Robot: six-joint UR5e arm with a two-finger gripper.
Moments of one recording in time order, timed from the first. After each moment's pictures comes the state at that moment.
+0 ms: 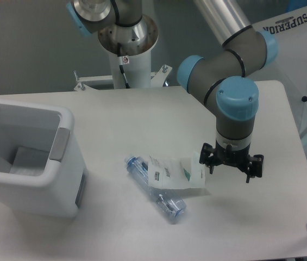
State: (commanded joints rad) arm 2.59 -2.04 -1.47 -0.99 1.60 0.94
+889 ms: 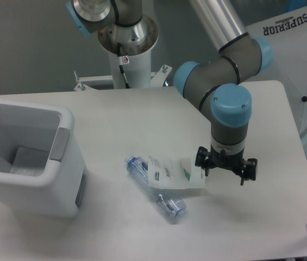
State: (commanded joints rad) arm 2.58 -2.07 -1.55 -0.88 1.60 0.94
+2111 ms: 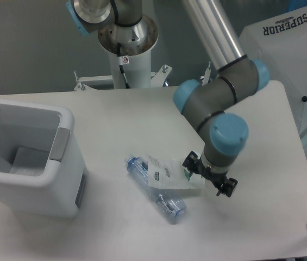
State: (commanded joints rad) arm 2.54 -2.23 -1.28 -1.38 1.50 1.24
